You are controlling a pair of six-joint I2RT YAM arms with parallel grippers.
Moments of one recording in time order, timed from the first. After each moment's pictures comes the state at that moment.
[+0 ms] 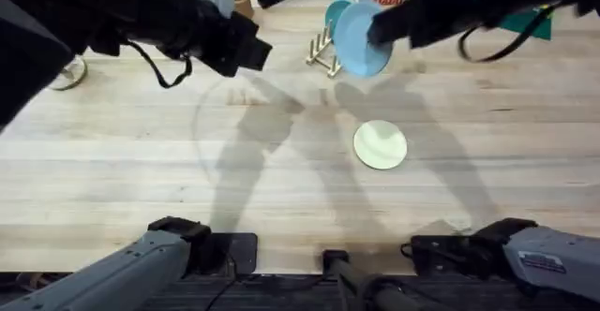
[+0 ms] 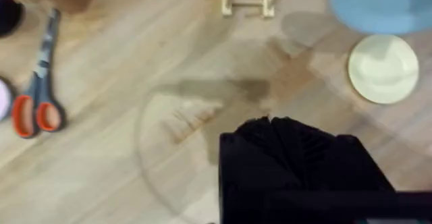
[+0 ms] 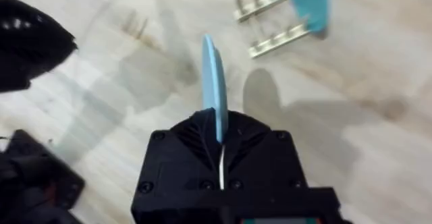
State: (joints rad) left arm -0.22 1.20 1.23 -0.99 0.26 0.30; right arm 0.38 1.37 1.38 -0.93 -0.27 0.02
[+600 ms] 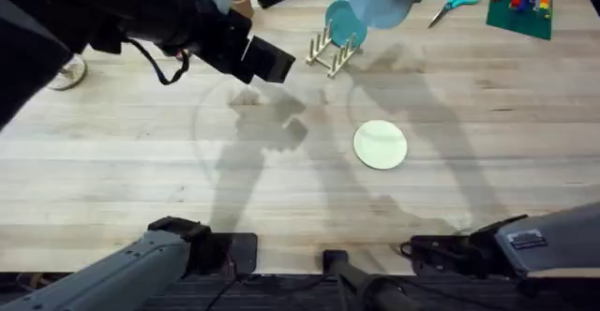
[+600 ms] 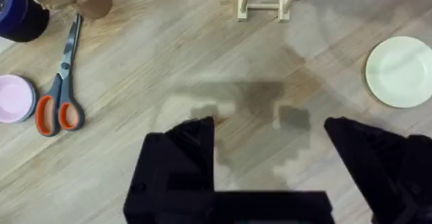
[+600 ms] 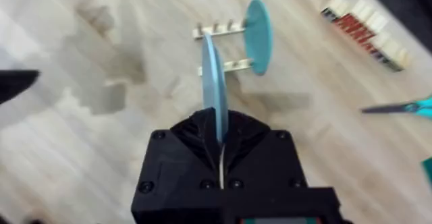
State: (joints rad) left arm -0.22 1.20 1.23 -0.96 0.21 0.32; right arm 0.32 1.66 1.90 -1.22 -0.21 -0.38
